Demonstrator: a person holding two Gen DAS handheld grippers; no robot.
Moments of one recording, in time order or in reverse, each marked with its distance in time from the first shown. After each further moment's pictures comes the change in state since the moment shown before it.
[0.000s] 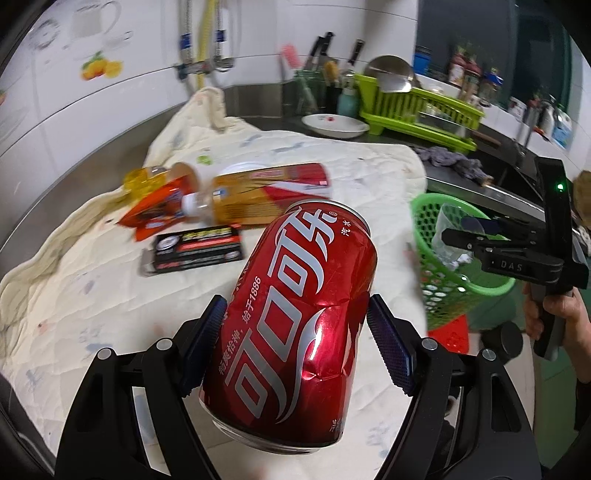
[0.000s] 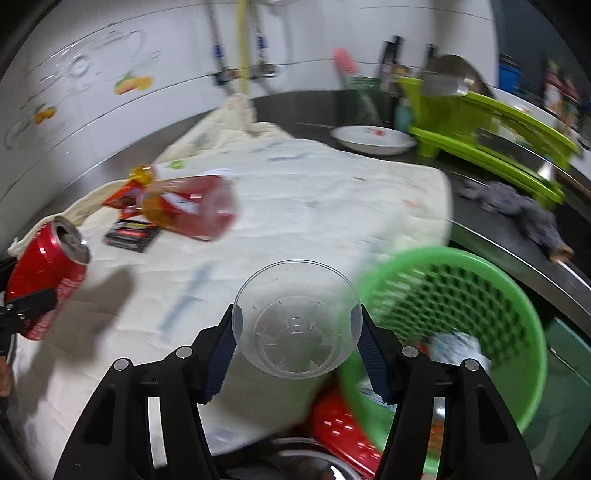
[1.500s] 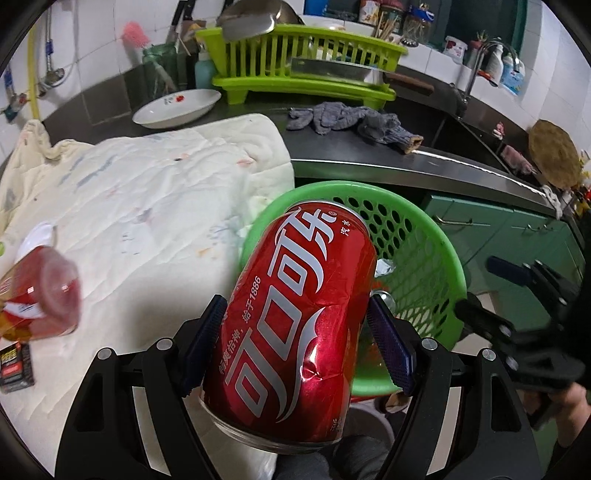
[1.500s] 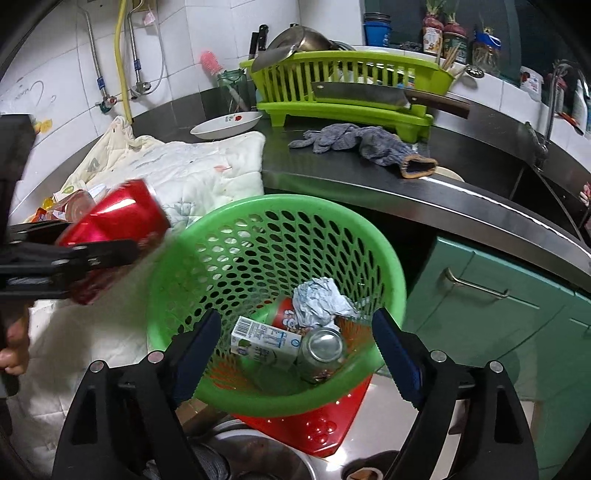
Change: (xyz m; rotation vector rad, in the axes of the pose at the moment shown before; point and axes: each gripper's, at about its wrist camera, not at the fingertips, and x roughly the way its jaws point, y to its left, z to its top) left arm 0.147 -0.204 0.081 0.172 0.160 -0.234; right arm -0.054 -0.146 -0.070 0.208 0.009 -0.225
